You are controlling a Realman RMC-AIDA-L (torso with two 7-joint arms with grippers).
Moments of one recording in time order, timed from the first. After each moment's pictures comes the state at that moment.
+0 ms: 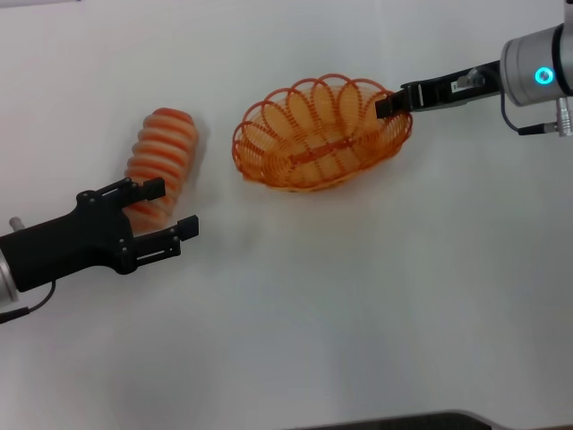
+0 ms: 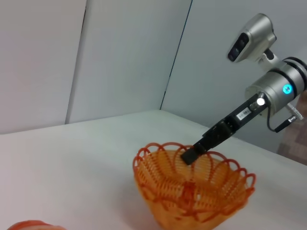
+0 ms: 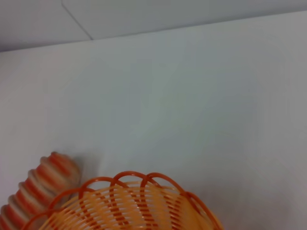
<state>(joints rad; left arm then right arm) -0.40 -2.16 0.47 0.55 2.11 1.58 -1.14 0.72 2.08 -0.74 -0.71 -2.42 -1.23 2.29</state>
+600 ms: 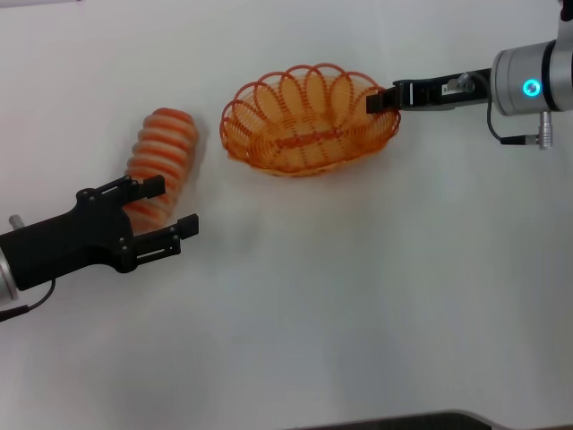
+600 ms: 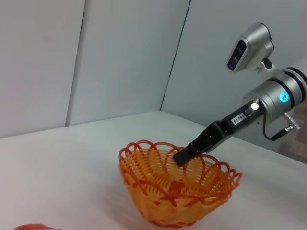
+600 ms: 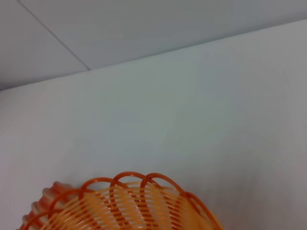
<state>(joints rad) -0.41 -2.16 0.47 0.55 2.10 1.57 -1.12 0.69 2.09 -0.76 -0.64 -2.28 -1.13 2.25</state>
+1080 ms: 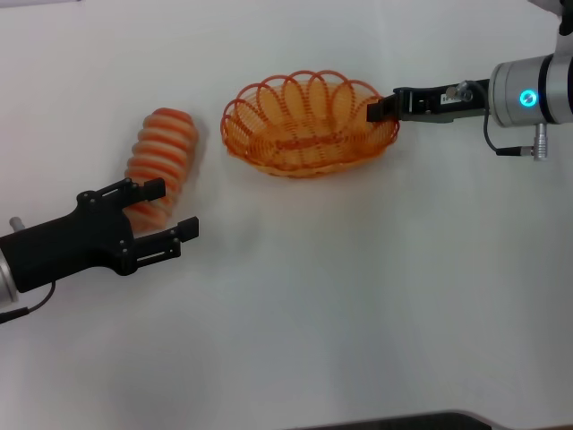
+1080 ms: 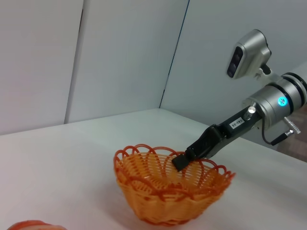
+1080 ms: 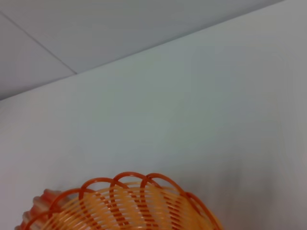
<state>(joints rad) -0.40 -2.16 0.47 0.55 2.11 1.57 -1.12 0.68 2.09 -0.75 -0.59 -2.26 -1.09 2.29</state>
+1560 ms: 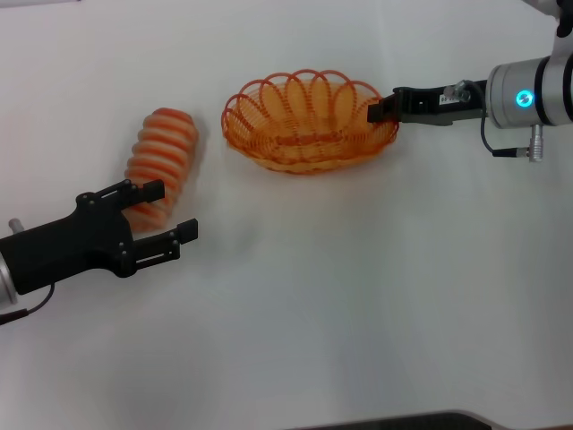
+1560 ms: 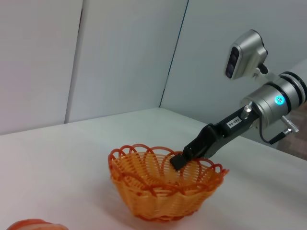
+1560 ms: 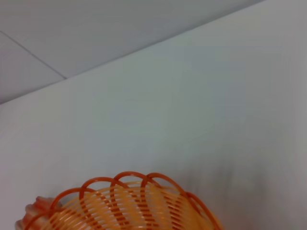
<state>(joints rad) -0.40 -2.16 0.47 0.55 2.11 1.57 -1.11 0.69 2.09 -0.76 -0.57 -2.26 -1.06 2.33</state>
